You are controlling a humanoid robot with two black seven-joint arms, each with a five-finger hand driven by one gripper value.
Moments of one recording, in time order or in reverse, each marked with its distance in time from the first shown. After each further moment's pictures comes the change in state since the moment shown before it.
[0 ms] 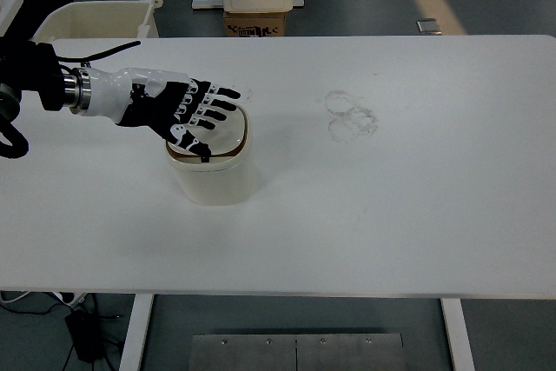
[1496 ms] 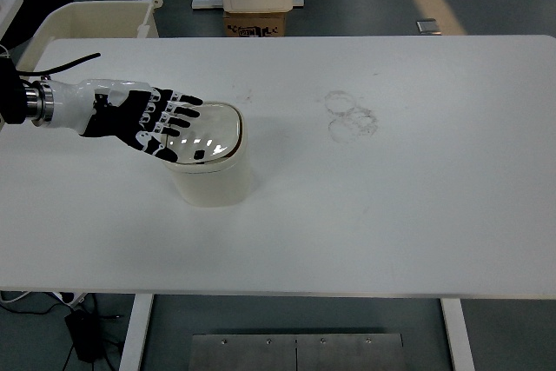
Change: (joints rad) left arm 0.040 0.100 0.016 -0.011 0.003 -0.002 0.007; right arm 0.000 0.000 0.000 -0.001 0.000 -0.001 0.000
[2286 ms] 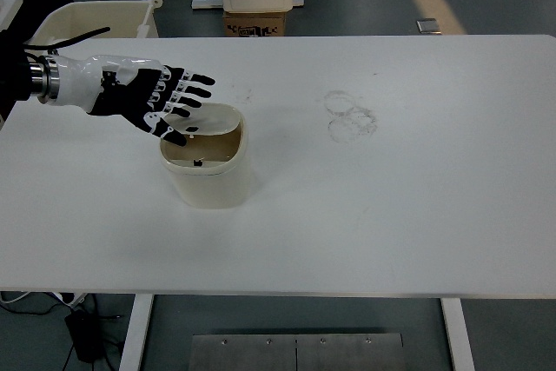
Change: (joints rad) left arm -0.068 -0.020 0.002 -0.002 0.000 -0.001 0.003; right arm 0.000 0.000 0.000 0.000 0.000 0.000 0.000
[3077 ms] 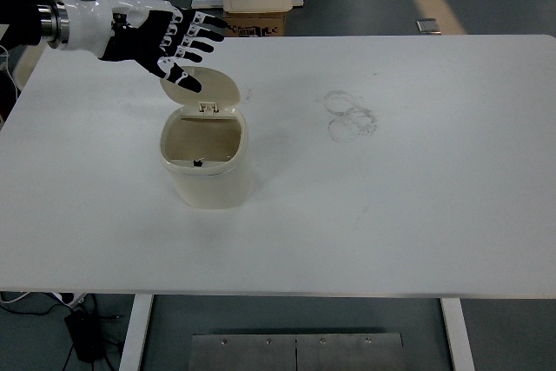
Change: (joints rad) left arm -0.099 -0.086 -0.044 0.131 0.002 -0.025 0.002; right arm -0.010 0.000 0.000 -0.001 0.000 0.000 0.001
